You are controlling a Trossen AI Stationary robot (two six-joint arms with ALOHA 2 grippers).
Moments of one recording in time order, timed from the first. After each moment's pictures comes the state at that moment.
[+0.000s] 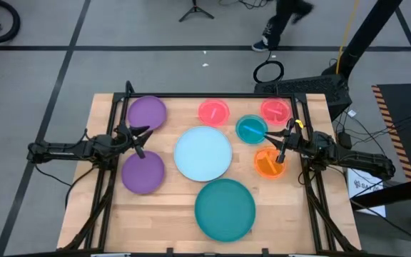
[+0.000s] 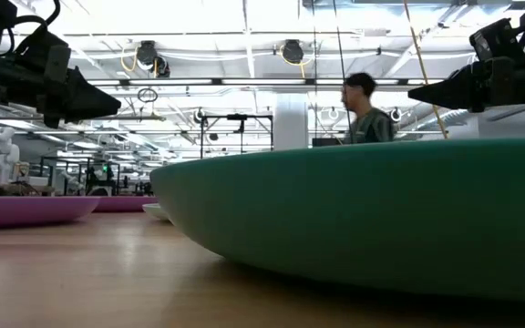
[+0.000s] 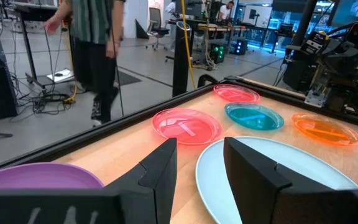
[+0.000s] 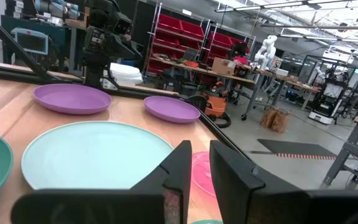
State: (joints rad) left arm -0.02 0.09 0.05 -0.06 -0.59 -0.18; right arm -0.19 0.02 0.02 0.02 0.13 -0.25
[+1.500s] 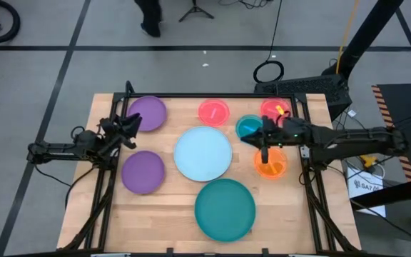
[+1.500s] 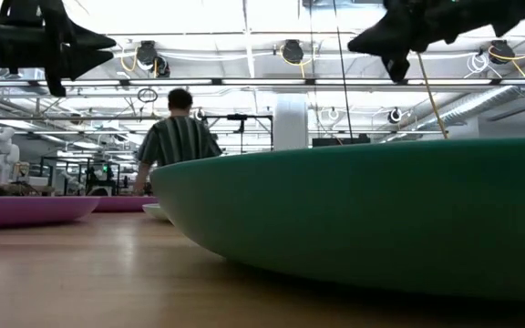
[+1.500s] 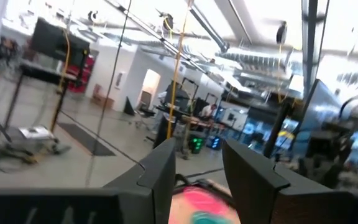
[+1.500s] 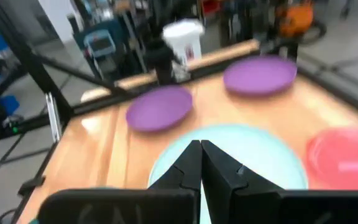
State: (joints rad) left arm -0.01 0.09 0.05 0.44 -0.61 -0.08; right arm -0.09 0.88 0.57 0.03 -0.03 0.29
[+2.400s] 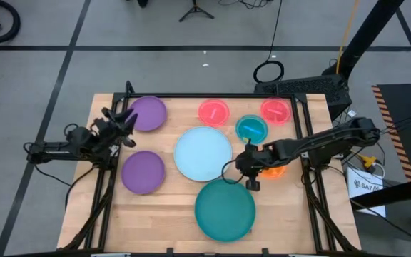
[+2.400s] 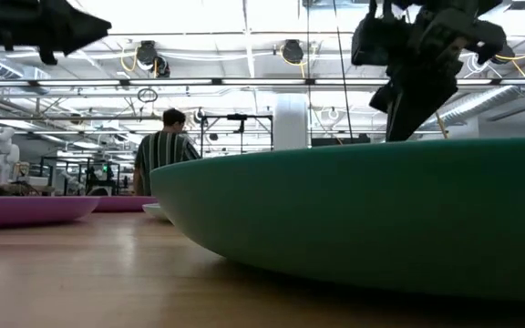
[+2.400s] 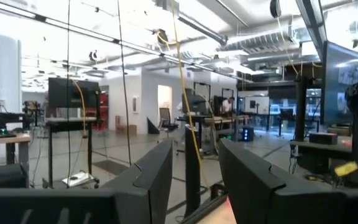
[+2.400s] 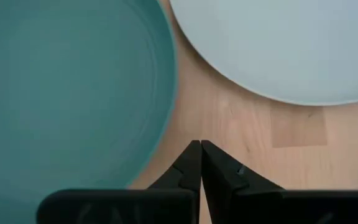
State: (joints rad) left arm -0.01 0.09 0.19 0.33 -0.61 0.25; right arm 0.17 1.42 0.88 -0.56 0.00 0.25
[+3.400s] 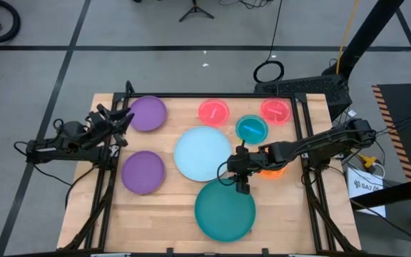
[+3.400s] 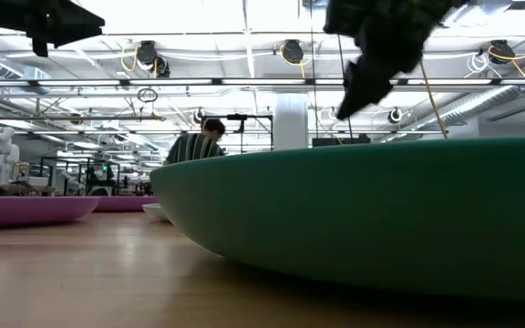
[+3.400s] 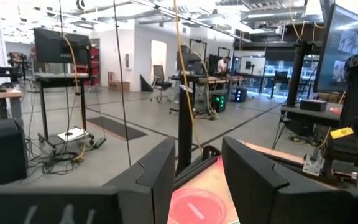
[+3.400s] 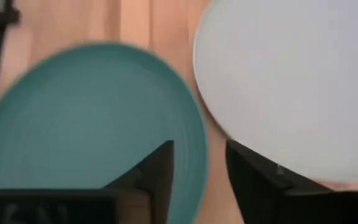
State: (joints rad) left arm -0.01 0.09 0.40 -0.12 -0.61 0.05; right arm 0.19 1.46 0.98 -0.41 0.00 0.31
